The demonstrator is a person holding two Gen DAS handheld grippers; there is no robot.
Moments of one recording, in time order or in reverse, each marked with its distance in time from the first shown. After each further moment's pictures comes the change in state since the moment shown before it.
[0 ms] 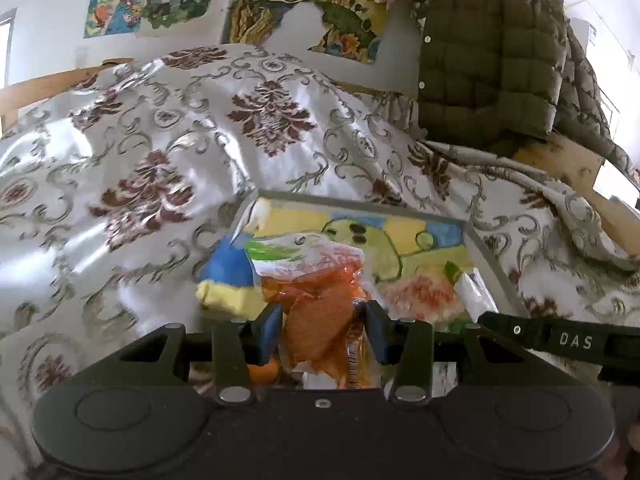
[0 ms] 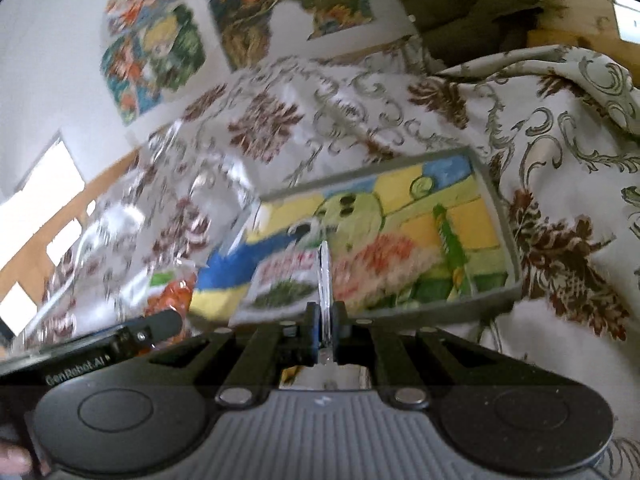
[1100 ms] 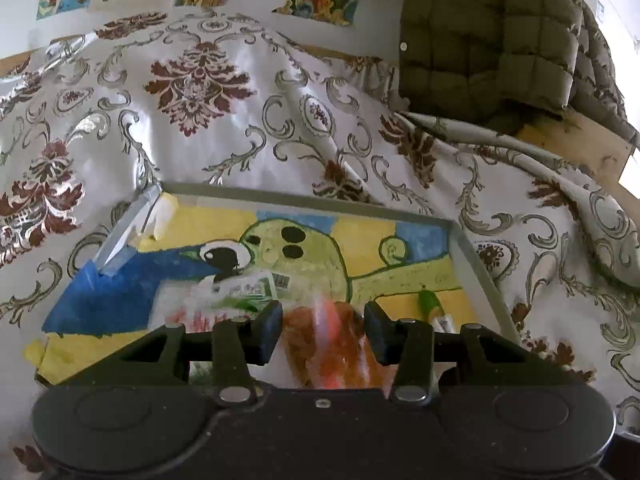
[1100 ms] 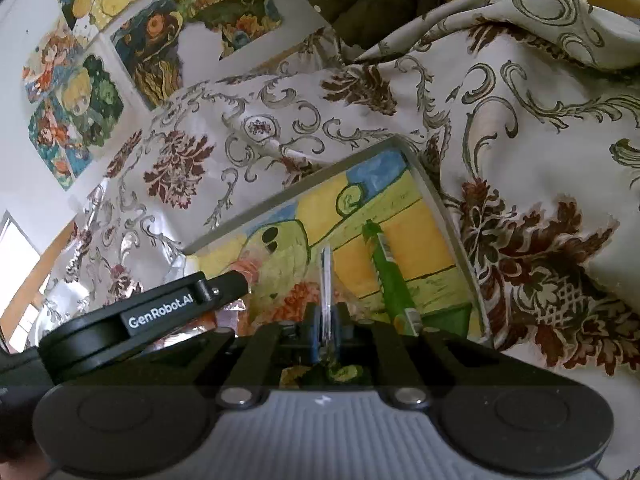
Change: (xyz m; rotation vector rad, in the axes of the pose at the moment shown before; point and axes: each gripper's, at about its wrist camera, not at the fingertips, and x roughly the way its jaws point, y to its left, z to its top) left arm 0.132 -0.067 0.030 -0.006 0.083 -0.039; right arm 0.062 -0.060 0.019 0.203 -0.010 -0.078
